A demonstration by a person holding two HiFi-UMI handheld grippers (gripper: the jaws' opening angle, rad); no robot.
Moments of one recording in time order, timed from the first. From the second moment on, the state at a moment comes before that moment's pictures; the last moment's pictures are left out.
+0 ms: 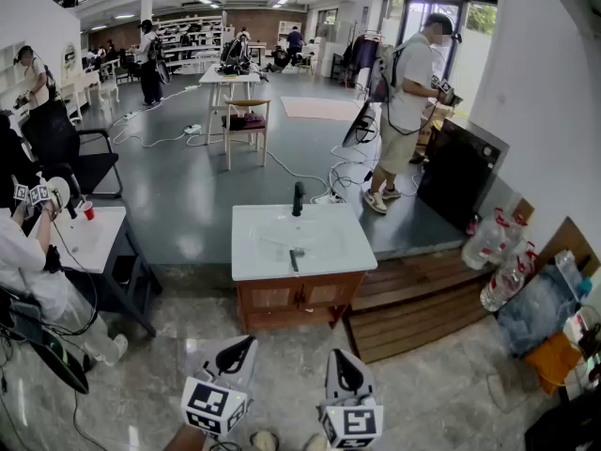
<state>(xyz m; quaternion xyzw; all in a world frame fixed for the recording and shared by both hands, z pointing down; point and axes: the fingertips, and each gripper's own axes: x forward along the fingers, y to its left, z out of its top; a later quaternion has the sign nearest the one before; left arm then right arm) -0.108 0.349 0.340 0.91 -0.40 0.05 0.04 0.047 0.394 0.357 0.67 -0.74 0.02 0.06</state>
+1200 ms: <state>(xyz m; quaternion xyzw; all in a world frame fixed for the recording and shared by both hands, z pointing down) -0.113 0.238 0.356 0.90 -0.43 0.06 0.06 0.043 0.276 0.375 0.65 -0.76 0.03 0.06</state>
